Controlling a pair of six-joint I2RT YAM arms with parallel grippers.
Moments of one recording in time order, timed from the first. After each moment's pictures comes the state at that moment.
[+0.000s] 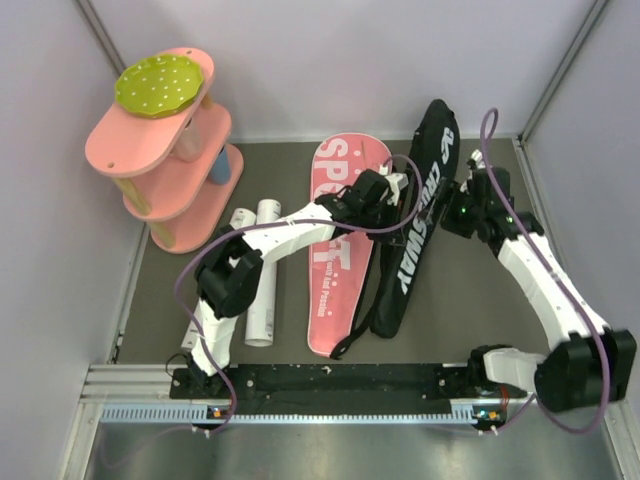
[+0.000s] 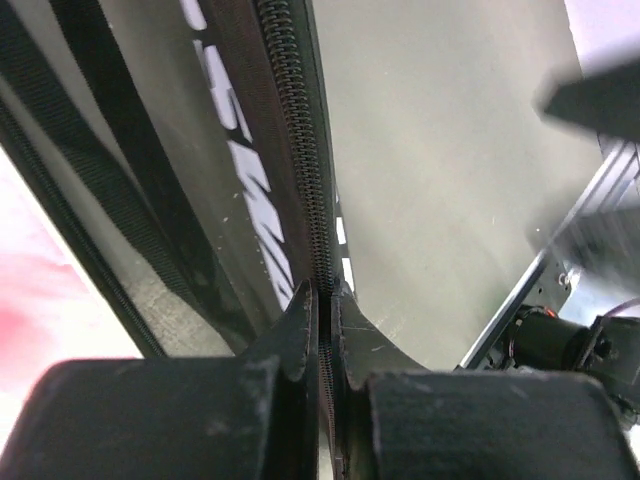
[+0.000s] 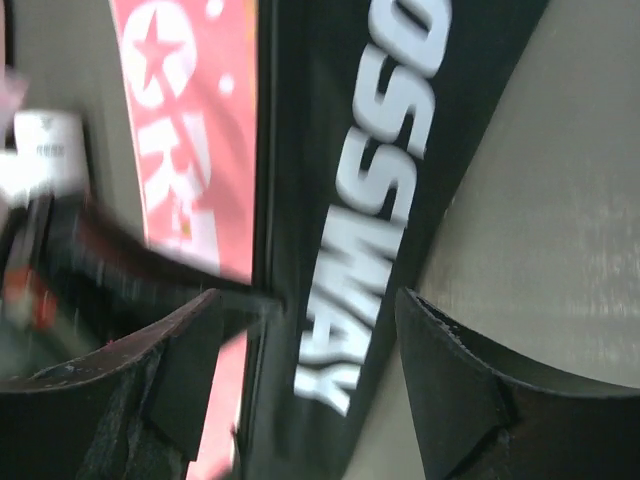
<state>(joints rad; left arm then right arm) -0.84 2.02 1.65 -0.33 0.34 -0.51 0.16 1.25 1.06 -0.51 -0.16 0.52</state>
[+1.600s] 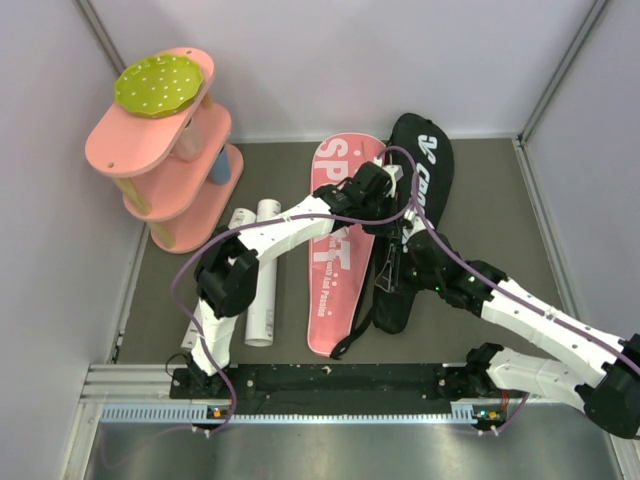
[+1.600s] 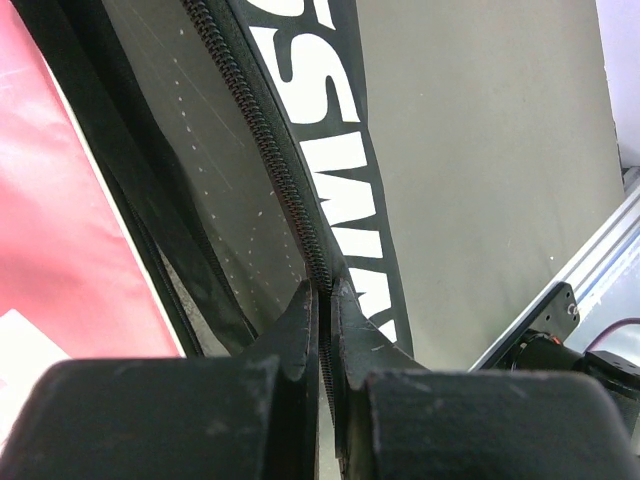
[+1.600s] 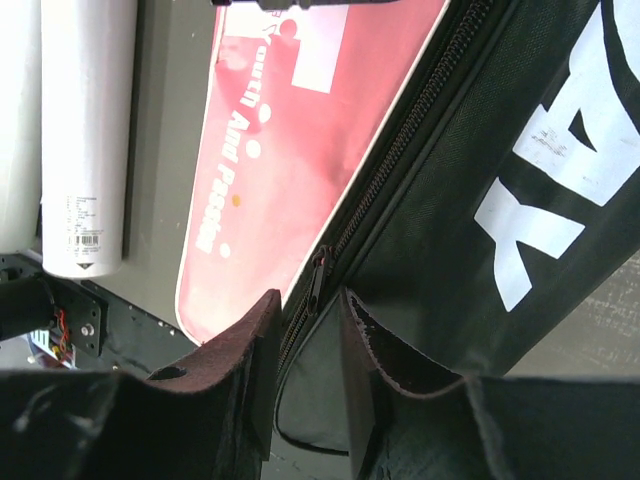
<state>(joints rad) -0.83 2.02 1.75 -0.48 0.22 -0.55 0.78 0.99 0.76 -0.50 0.04 0.69</state>
